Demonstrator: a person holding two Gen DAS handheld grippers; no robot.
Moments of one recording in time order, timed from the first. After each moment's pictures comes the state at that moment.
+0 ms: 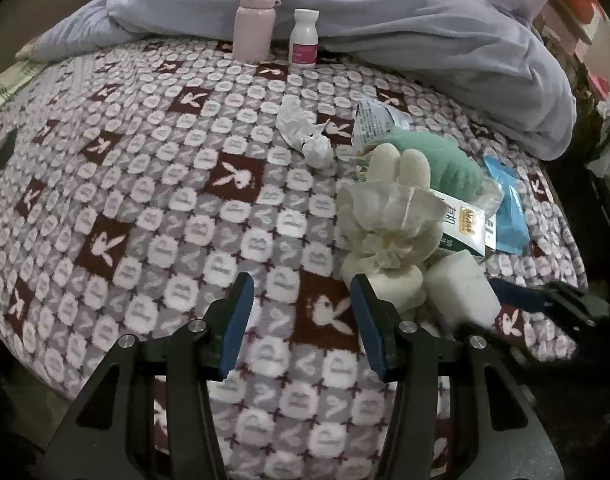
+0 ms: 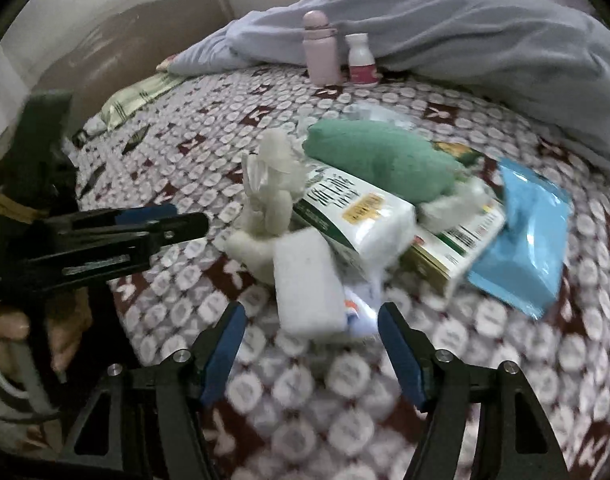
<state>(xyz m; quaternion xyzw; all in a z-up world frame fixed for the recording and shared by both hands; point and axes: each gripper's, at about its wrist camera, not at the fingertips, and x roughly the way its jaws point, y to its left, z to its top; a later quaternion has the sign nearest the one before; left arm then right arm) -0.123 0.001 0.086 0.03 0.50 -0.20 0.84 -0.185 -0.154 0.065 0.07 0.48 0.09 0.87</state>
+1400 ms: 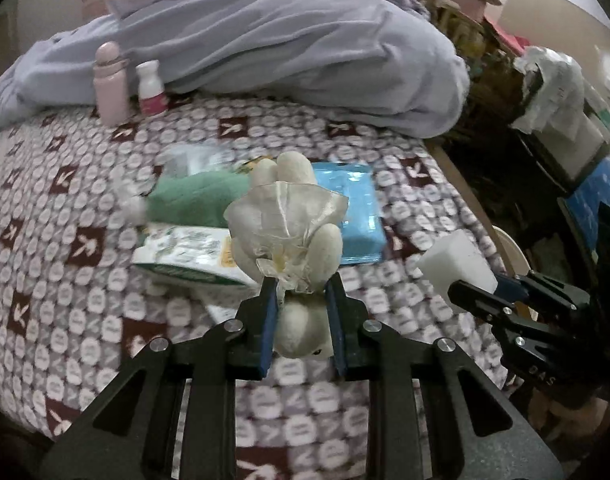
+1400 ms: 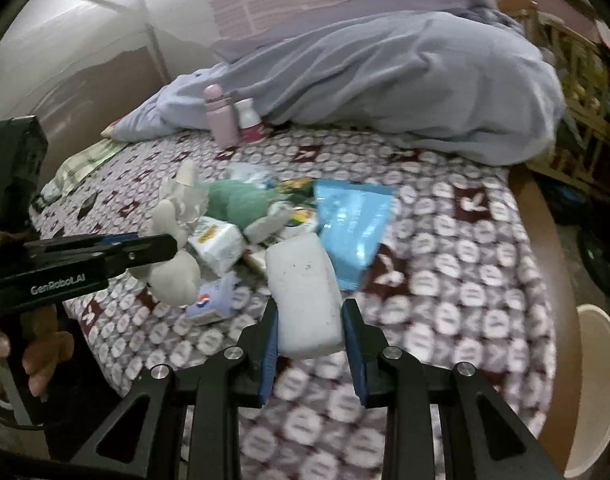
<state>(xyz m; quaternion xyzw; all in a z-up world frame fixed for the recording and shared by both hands) -0.185 -0.133 0.136 0.07 0.45 -0.34 0.82 -0.290 -0.283 0.113 0.12 0.40 -0.04 0.91</state>
